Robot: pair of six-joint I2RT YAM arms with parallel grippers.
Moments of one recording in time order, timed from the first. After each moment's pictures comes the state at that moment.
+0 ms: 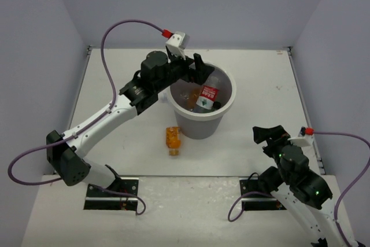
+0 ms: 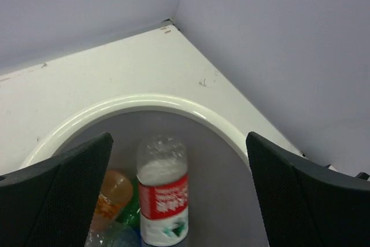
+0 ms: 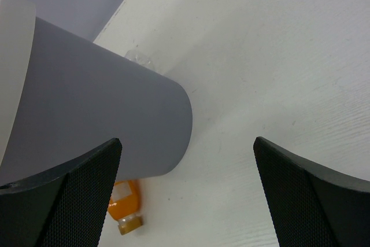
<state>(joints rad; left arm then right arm) -0.75 1.44 1.39 -0.02 0.04 -0.36 0.61 0.02 0.54 -0.91 0.56 1.04</state>
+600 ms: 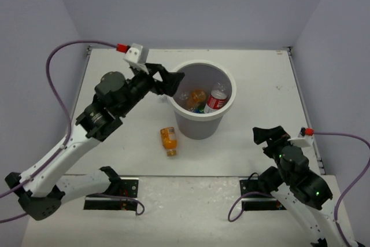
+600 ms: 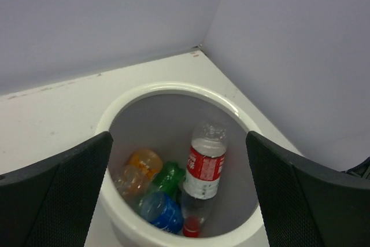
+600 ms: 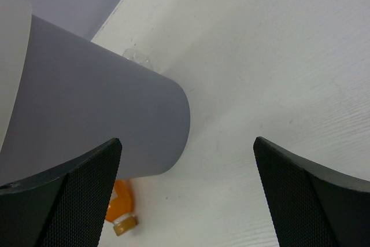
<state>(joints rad) -0.76 1.04 1.23 -0.15 -0.12 -0.31 0.61 0.01 0.54 -0.92 0.56 1.03</state>
